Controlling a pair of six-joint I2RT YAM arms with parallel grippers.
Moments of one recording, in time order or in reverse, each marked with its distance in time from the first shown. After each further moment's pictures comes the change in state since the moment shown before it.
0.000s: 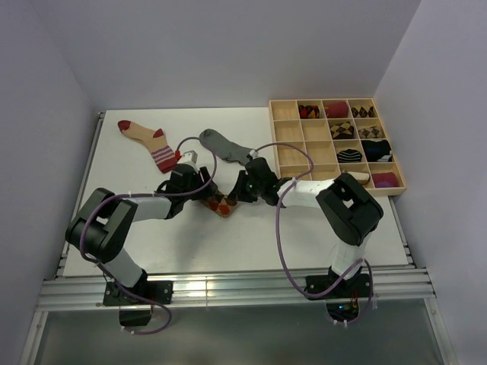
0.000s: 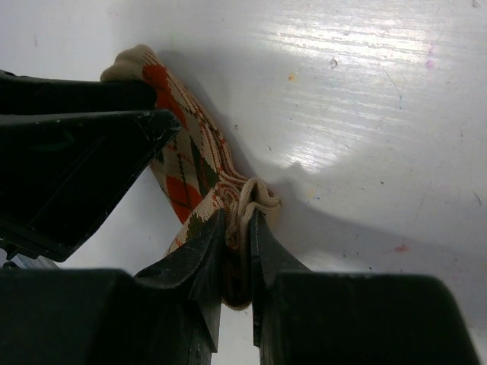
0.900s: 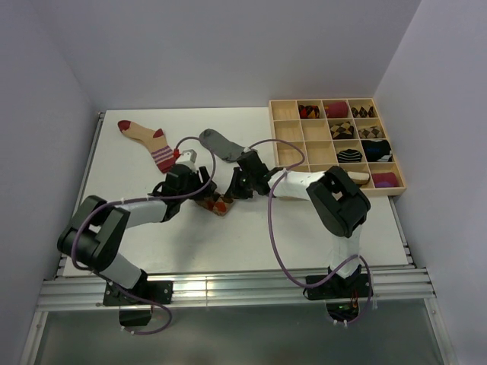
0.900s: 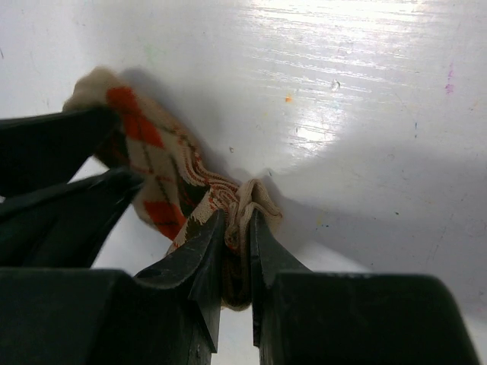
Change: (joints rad) left arm 0.003 -0.047 -0.022 0.021 0.029 0.068; right arm -0.003 0.118 0.186 -0.196 -0.013 0.024
